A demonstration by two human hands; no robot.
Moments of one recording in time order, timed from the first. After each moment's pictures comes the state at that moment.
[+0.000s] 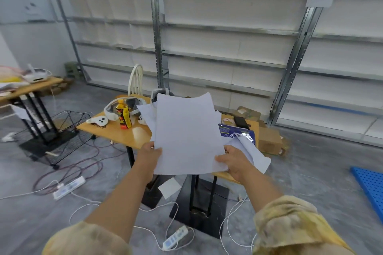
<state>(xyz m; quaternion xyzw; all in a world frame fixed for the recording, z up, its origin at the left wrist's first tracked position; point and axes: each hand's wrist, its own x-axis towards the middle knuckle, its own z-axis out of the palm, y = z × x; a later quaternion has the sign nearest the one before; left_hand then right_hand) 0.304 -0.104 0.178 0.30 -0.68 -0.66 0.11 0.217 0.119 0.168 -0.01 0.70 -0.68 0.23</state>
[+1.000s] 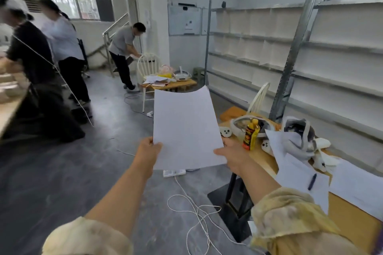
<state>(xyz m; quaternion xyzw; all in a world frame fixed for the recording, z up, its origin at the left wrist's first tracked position) 0.506 -0.451 0.198 0.49 -0.56 -0.57 0.34 0.301 -0.325 0.202 -0.31 0.67 -0.55 0.39</state>
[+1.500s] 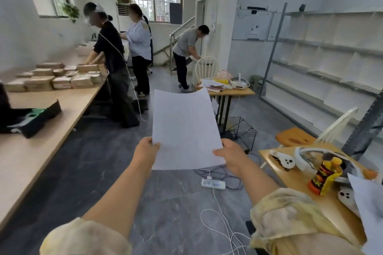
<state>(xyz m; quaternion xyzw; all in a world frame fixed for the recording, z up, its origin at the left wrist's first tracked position) 0.608 -0.560 0.195 0.58 -0.49 -0.50 0.41 0.365 -0.516 0.193 -0.42 0.63 -0.47 0.46</state>
